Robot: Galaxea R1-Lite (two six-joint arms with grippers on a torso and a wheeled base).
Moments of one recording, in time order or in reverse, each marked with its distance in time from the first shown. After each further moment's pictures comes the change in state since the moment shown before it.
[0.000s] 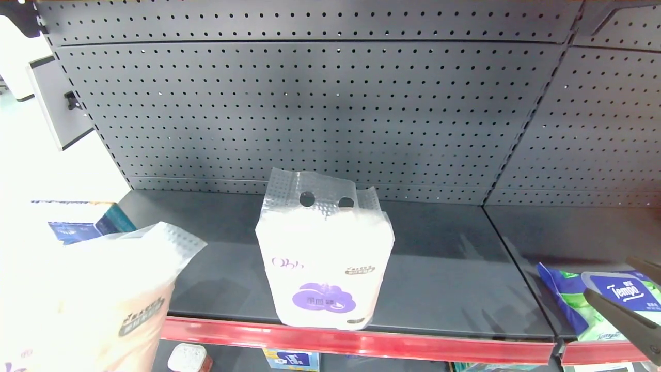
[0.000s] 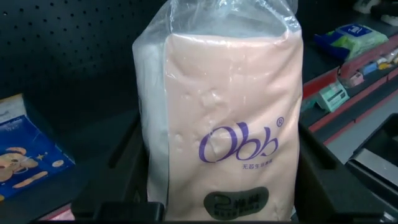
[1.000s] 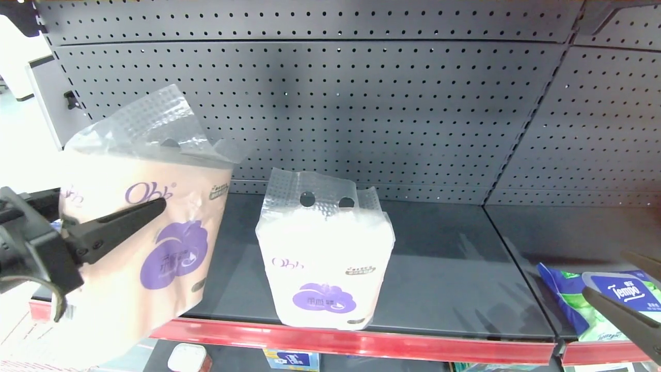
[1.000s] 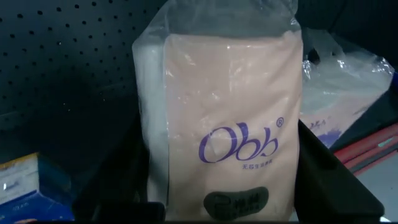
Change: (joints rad) left arm 0.122 0.518 -0.050 -0.447 0.020 -0.010; right arm 0.048 0.005 -0.025 0.000 0.009 0.001
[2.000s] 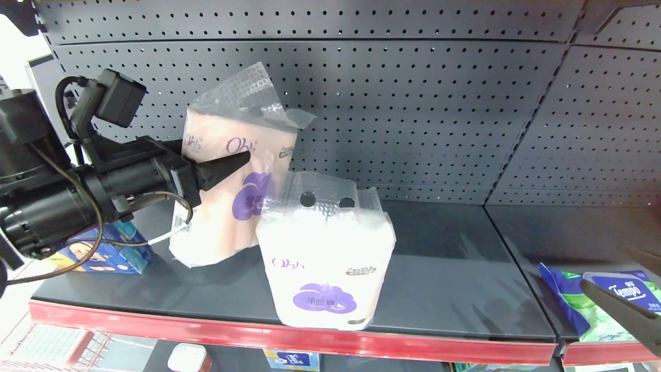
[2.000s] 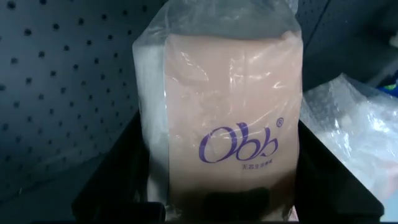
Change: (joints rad) left arm 0.025 0.456 -0.121 -0.454 -0.230 -0.006; right arm 0.006 0.027 -0.024 0.001 0.000 0.000
